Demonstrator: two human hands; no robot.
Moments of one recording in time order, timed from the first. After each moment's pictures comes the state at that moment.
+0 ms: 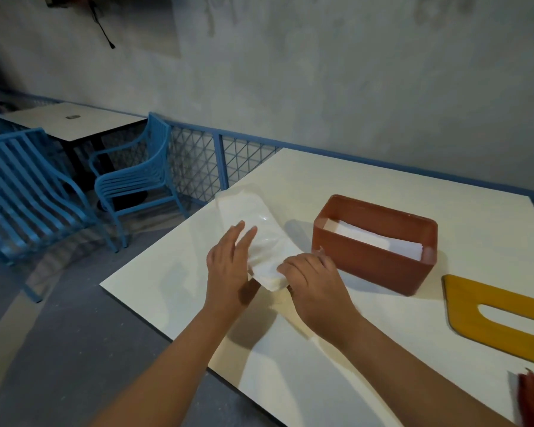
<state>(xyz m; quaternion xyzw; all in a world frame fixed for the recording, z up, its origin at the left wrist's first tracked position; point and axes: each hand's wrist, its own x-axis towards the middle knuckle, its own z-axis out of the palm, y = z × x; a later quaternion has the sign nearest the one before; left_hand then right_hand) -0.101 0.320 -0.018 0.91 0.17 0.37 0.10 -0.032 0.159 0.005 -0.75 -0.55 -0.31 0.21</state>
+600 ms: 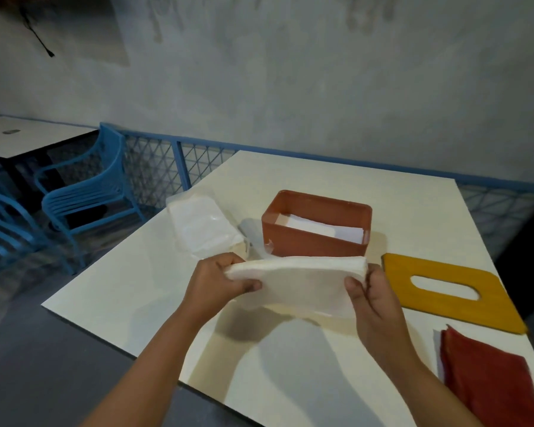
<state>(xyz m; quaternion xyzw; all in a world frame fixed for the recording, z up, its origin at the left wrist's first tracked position) -0.099 0.261 0.021 0.84 0.16 0.19 0.48 -0.046 0.022 0.017 -0.70 -0.25 -0.04 0.67</state>
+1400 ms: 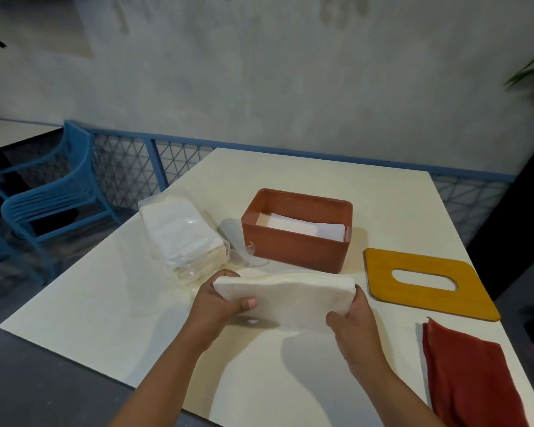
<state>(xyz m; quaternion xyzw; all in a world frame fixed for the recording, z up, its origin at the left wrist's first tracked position) -0.089 0.240 -0.018 0.67 0.14 0.13 0.72 -0.037 0.028 -0.020 -0.71 -0.04 0.08 0.70</state>
